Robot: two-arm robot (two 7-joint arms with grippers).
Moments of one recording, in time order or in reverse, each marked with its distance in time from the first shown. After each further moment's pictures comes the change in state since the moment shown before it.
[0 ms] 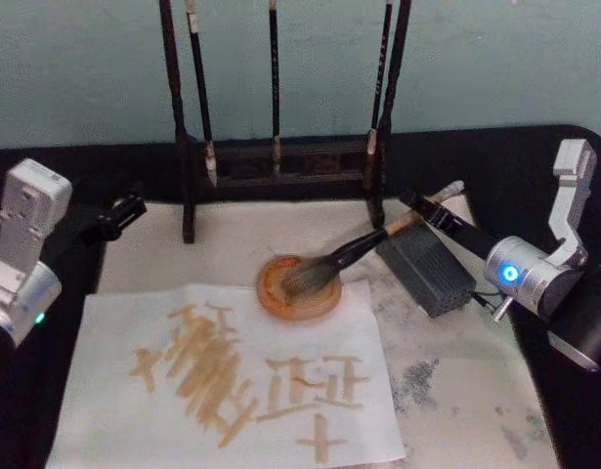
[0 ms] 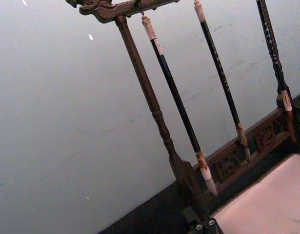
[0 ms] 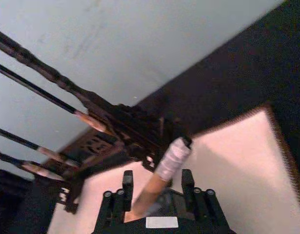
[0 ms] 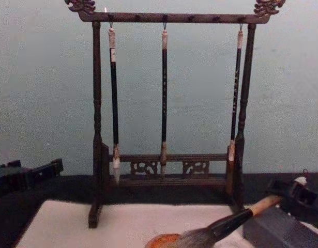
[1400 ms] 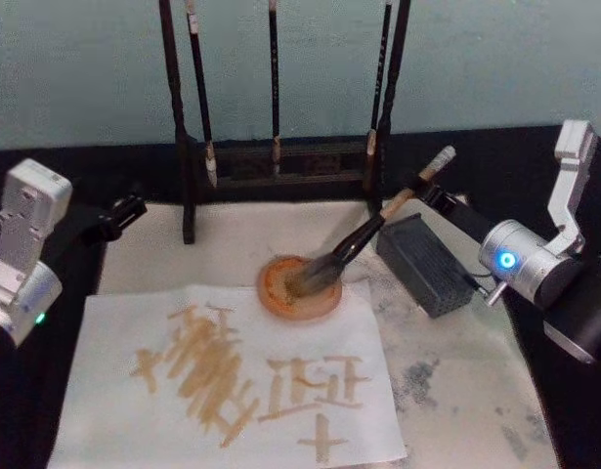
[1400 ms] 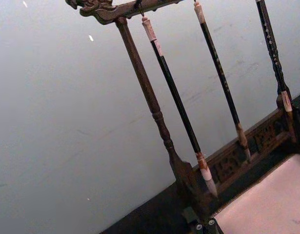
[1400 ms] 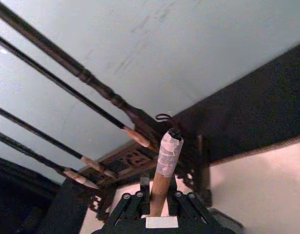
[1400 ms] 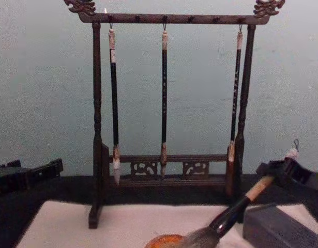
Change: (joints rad) left arm 0.000 0.000 0.000 0.000 0.000 0.000 0.000; right arm 0.005 -0.004 0.001 -0.023 0.009 -0.042 0.087
